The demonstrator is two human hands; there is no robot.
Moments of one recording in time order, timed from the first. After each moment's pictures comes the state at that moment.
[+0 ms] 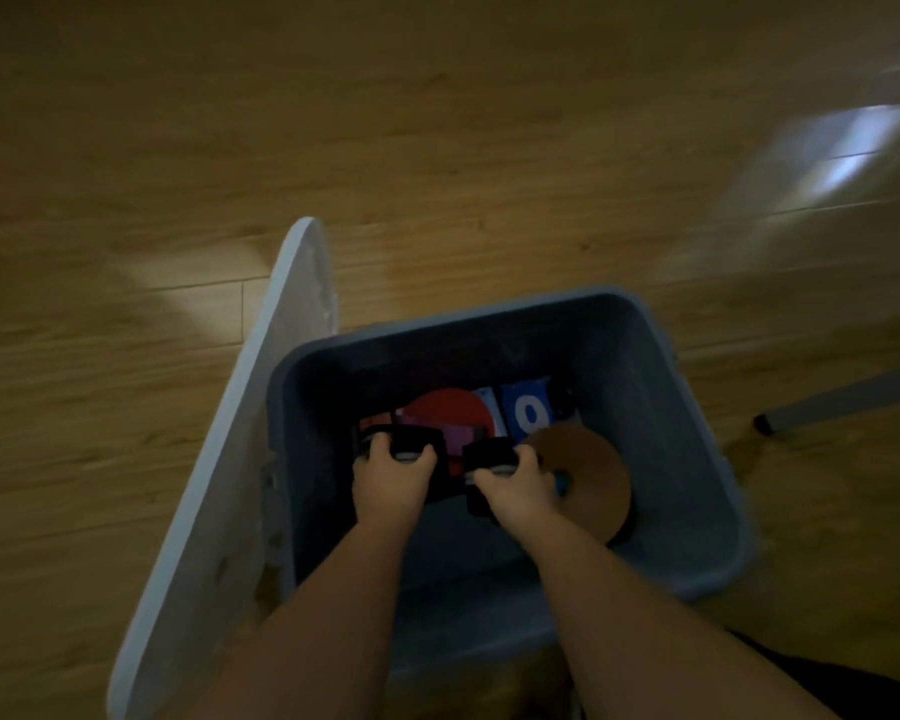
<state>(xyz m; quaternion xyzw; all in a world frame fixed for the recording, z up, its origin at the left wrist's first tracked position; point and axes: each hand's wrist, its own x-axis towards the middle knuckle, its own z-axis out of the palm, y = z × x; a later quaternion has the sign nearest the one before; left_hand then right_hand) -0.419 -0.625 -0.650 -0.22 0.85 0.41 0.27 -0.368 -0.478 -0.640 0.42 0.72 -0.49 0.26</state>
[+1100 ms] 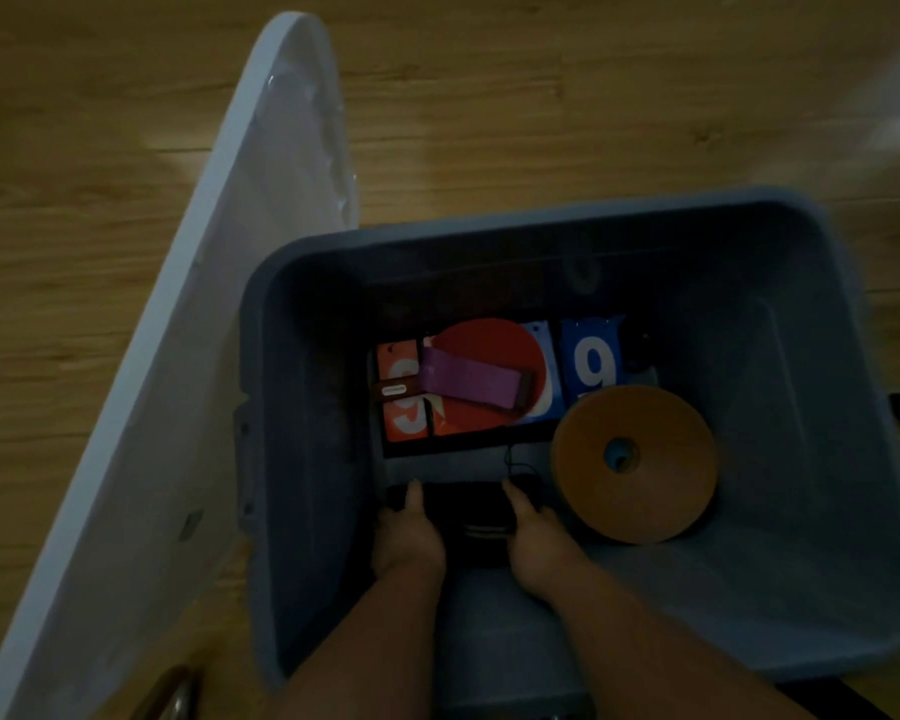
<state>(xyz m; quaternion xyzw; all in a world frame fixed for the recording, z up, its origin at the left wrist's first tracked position) -0.331 -0.653 -0.789 -0.18 0.85 0.15 0.46 -0.312 -0.496 -0.768 0.22 0.76 -0.32 0.51</state>
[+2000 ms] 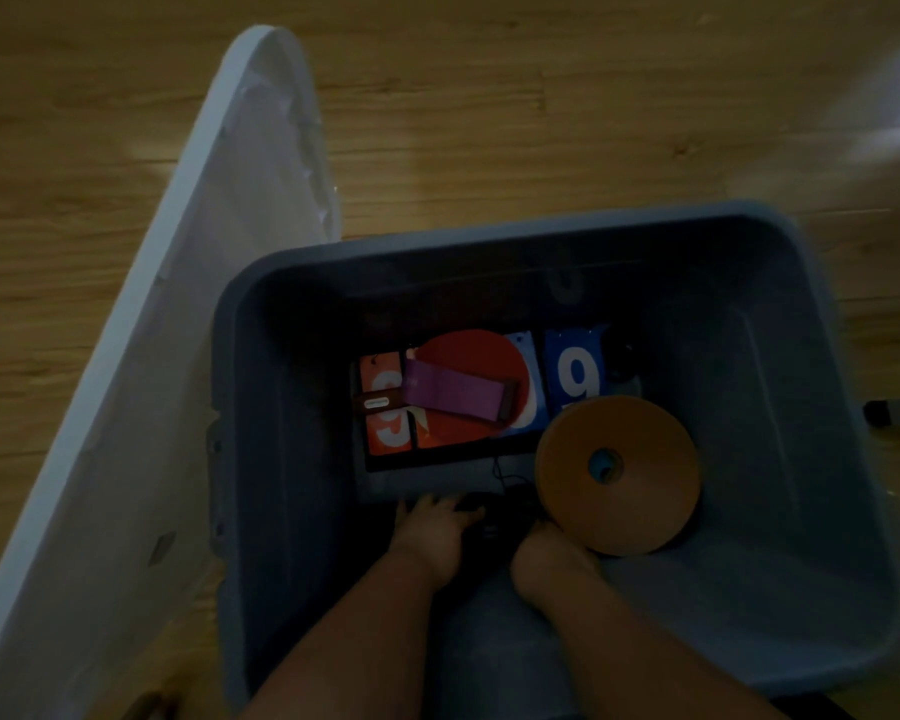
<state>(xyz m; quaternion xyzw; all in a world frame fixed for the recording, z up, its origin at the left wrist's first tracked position) -0.357 -0.633 -0.805 0.23 0.83 0.04 0.51 -0.315 -0.480 -0.778 0.22 0.80 -0.09 0.56</state>
